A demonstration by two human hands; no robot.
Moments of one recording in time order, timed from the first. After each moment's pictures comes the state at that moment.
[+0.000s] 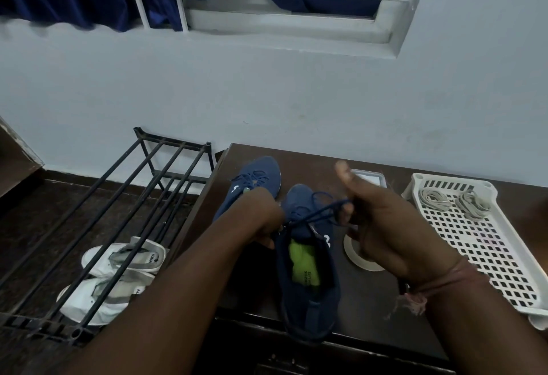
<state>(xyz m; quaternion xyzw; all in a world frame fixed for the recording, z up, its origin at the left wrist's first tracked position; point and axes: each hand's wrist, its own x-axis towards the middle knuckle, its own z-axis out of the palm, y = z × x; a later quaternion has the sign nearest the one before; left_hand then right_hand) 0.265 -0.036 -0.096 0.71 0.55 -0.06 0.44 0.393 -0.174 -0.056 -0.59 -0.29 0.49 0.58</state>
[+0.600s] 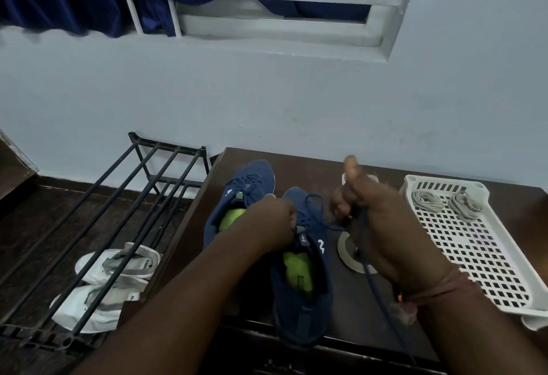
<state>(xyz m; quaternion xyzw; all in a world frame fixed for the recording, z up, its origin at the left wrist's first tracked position) 0.270 -0.056 -0.096 0.90 0.37 -0.04 0.25 0.393 -0.177 -0.056 -0.54 -0.30 0.43 0.66</state>
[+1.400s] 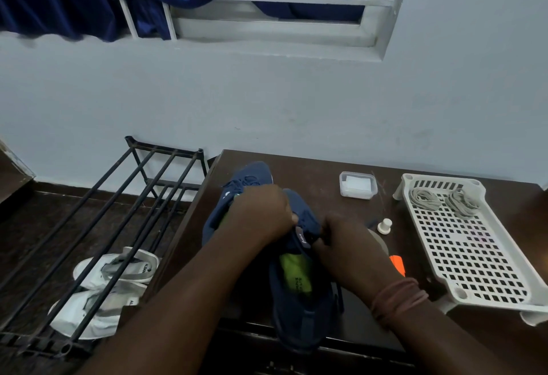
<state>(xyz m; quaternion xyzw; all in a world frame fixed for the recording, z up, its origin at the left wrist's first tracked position) 0.278 -0.043 -0.093 0.89 0.41 0.01 0.18 0.387 -0.174 -0.109 -0.84 -0.50 0.13 0.18</state>
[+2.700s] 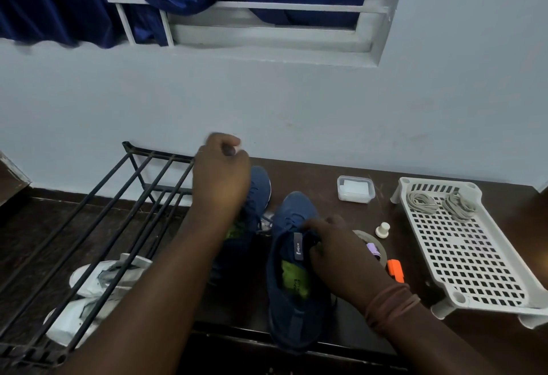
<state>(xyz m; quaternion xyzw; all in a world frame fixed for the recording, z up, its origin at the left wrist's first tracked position) 0.251 -0.024 -0.051 0.64 0.52 0.44 0.37 0.382 -0.171 -0.118 -0.81 -0.53 0.16 0.20</state>
